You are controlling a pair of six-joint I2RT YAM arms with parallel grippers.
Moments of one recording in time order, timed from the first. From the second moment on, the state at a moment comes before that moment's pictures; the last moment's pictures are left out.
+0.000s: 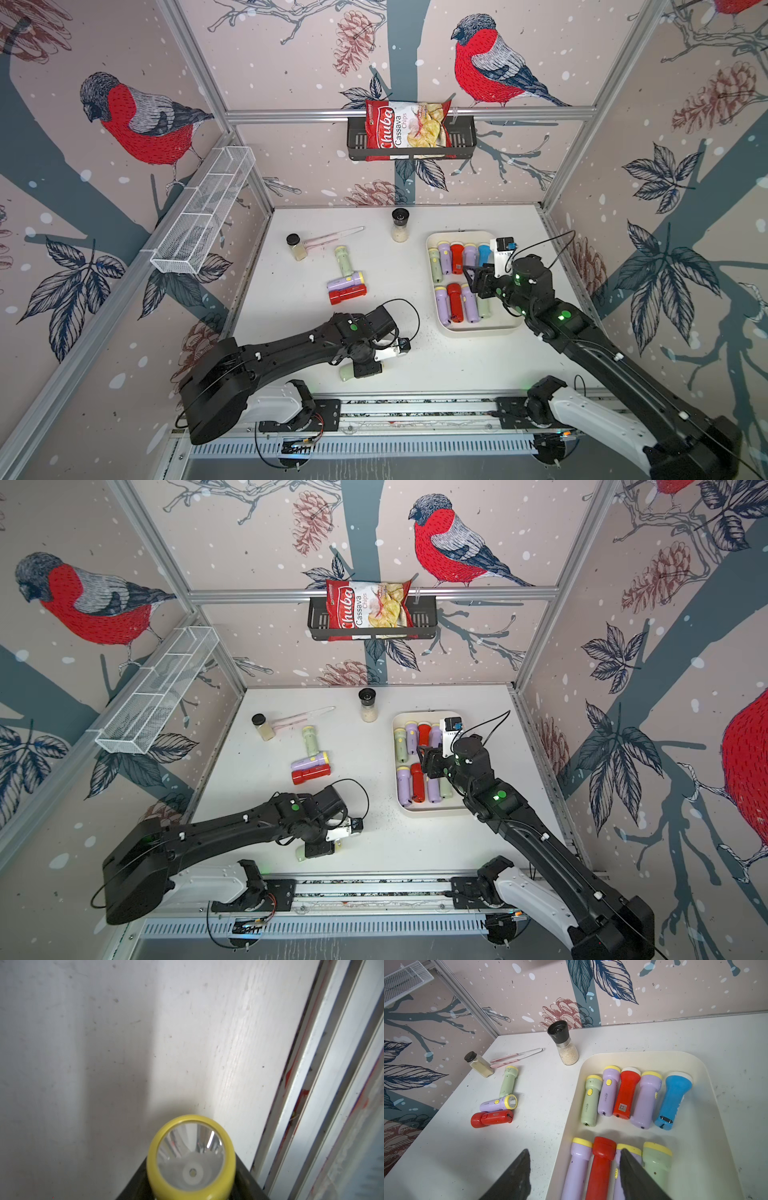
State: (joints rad) left arm -0.96 1.25 0.68 -0.80 0.09 0.43; right arm 0.57 0.90 0.75 -0.28 0.02 0.32
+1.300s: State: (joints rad) left arm -0.84 1.29 0.78 -0.05 0.12 -0.45; right arm 0.52 0.94 0.69 -0.20 -0.29 0.37
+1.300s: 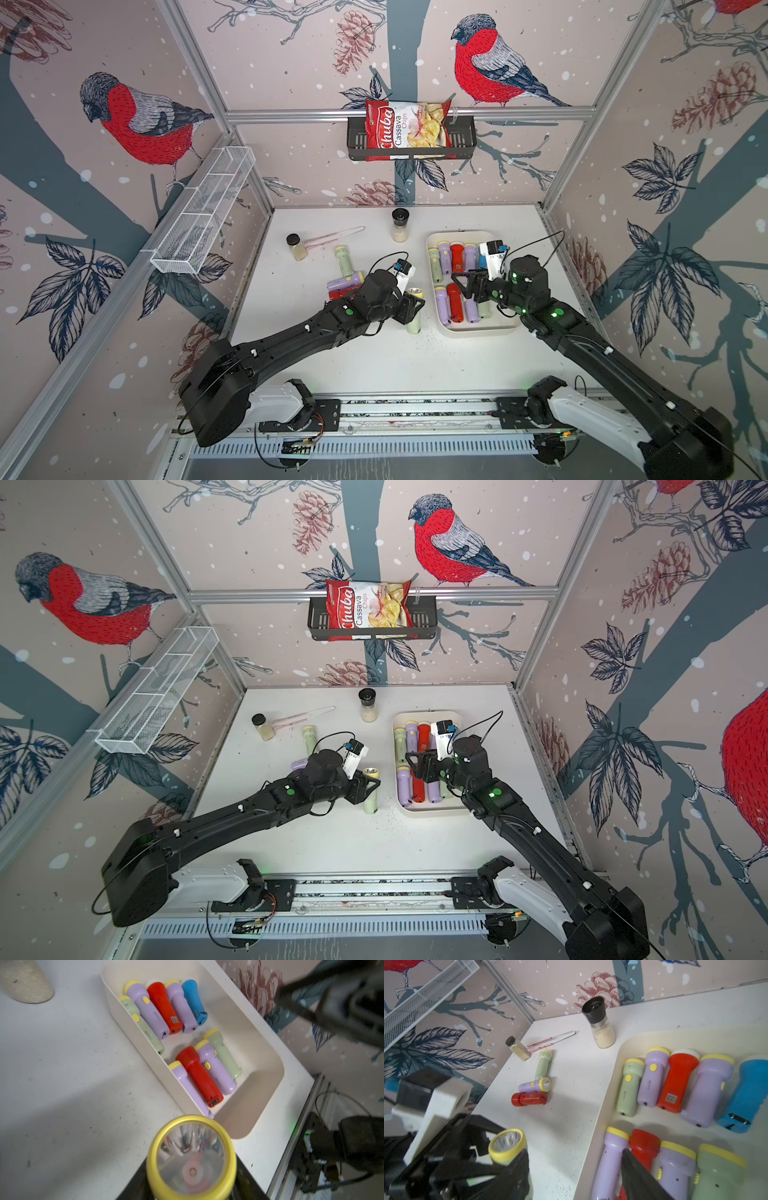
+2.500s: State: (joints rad) left arm -0.82 1.44 0.73 0.38 0.19 -0.94; right arm 0.64 1.20 0.72 -0.18 -0.47 0.37
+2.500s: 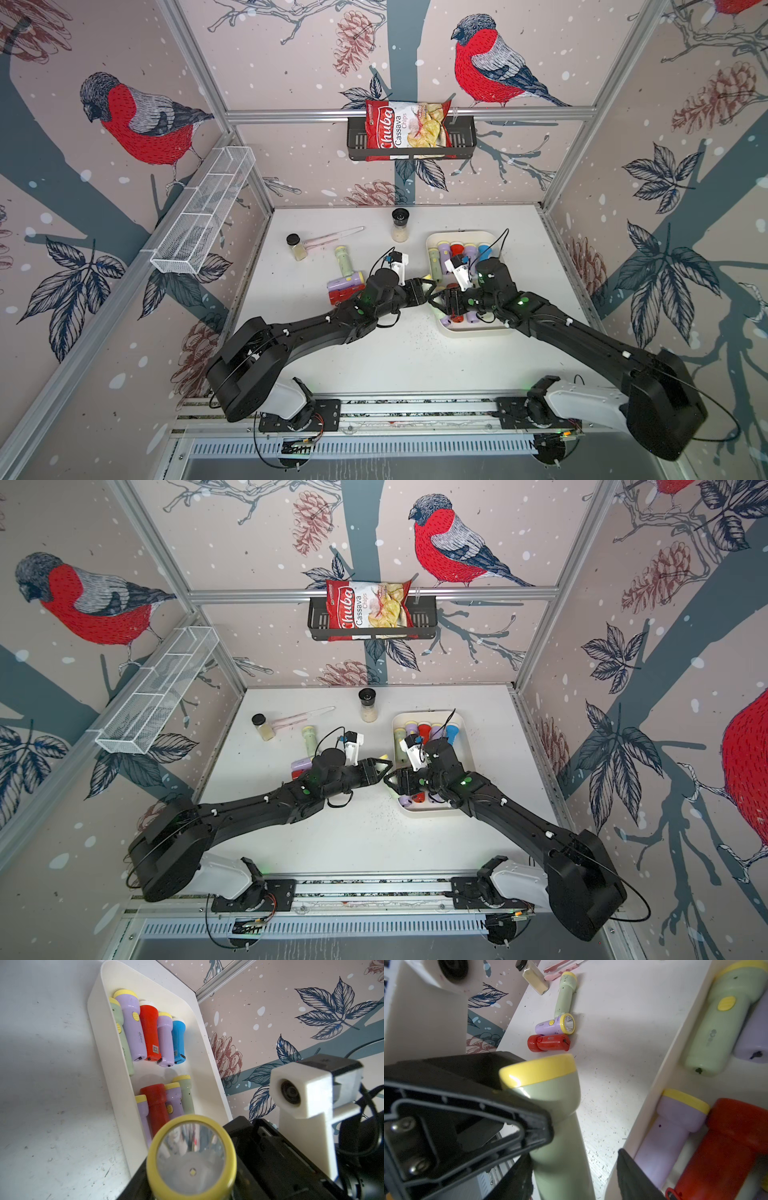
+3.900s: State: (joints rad) left arm -0.82 1.36 0.74 0.24 0.05 -0.80; right arm 0.23 1.19 0.75 -0.44 -0.47 0.30
